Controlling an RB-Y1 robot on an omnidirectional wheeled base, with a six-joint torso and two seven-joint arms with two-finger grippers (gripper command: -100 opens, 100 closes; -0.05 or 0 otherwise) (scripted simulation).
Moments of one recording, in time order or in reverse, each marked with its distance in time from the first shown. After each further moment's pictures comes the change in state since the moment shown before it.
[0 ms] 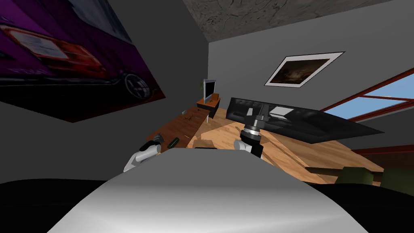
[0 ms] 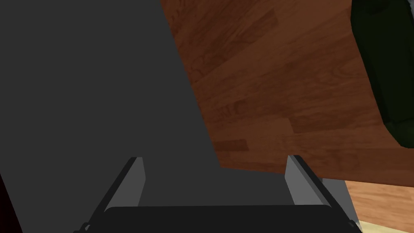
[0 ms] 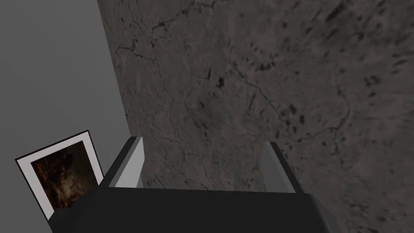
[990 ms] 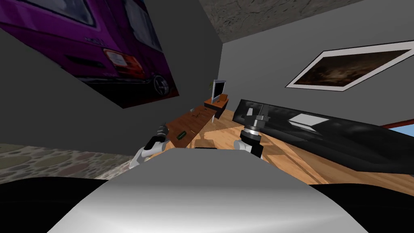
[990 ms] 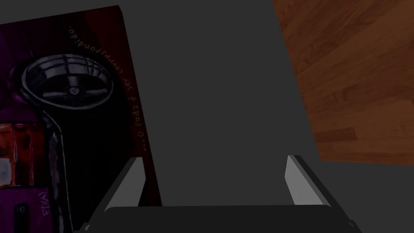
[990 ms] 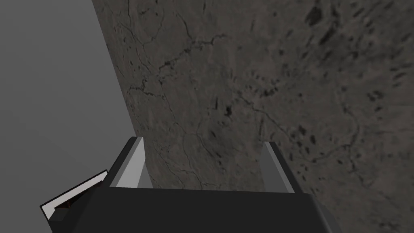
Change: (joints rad) left arm 0.054 -0.016 -0.141 -0.248 -0.074 -0.271 -0.053; right arm 0.000 0.000 0.000 0.000 0.000 0.000 0.000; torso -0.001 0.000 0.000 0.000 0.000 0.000
